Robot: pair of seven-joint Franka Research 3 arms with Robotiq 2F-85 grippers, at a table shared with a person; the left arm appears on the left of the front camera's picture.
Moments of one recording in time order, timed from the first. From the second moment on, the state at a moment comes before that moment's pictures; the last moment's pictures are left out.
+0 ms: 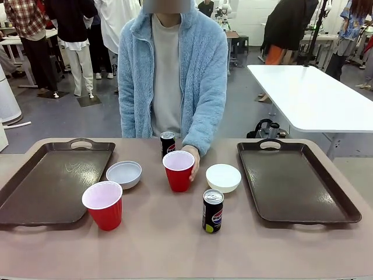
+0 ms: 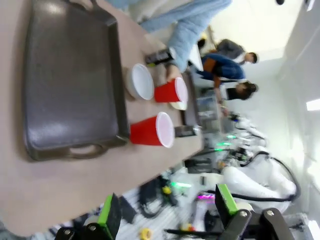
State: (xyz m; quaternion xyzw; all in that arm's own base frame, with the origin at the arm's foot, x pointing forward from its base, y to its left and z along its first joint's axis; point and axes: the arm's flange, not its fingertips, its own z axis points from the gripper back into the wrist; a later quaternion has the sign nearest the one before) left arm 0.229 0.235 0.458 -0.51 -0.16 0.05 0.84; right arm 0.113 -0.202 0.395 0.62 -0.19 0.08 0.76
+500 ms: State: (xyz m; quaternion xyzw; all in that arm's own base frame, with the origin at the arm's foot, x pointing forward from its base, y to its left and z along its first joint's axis) left arm 0.261 0.034 0.555 -0.25 -0.27 -0.04 0.93; right arm 0.114 -0.202 0.395 0.62 -0.19 0.08 0.76
